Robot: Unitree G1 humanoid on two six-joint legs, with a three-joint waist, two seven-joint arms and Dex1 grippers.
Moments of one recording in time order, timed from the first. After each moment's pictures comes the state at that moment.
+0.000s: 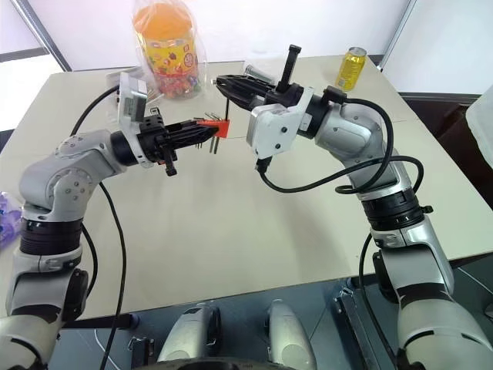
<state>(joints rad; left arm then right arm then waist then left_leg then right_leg) -0.72 0.55 0.06 -0.12 -0.70 0.71 -0.89 -0.89 -0.59 0.21 0.05 -0.17 -0.48 0.63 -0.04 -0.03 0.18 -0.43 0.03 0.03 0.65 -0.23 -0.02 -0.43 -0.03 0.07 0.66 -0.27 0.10</state>
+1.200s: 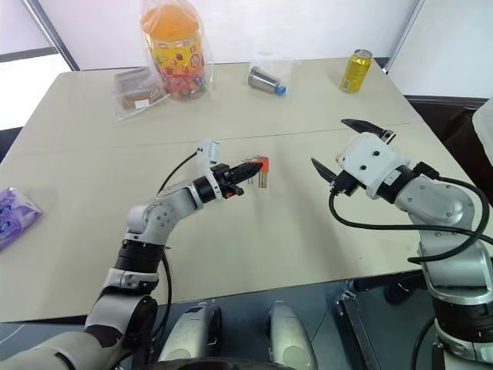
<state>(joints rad) -0.61 0.05 0.01 0.21 -0.62 0.72 -0.52 -0.21 -0.77 -0.21 -0.55 0.02 0.38 0.66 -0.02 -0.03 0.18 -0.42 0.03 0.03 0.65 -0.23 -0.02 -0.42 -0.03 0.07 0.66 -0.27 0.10</state>
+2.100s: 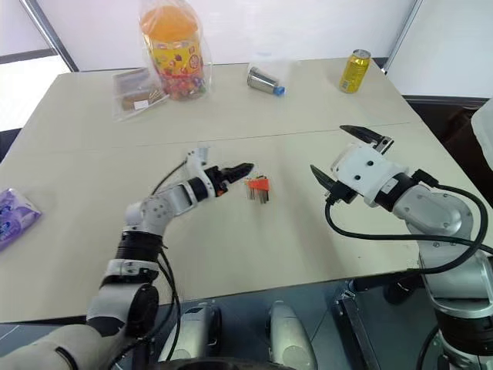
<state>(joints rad) -0.66 0.12 0.13 0.32 -0.58 0.73 -0.45 -0.18 -0.80 -0.18 -0.59 0.00 0.41 0.66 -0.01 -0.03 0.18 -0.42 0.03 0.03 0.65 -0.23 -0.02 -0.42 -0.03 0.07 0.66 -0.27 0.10</state>
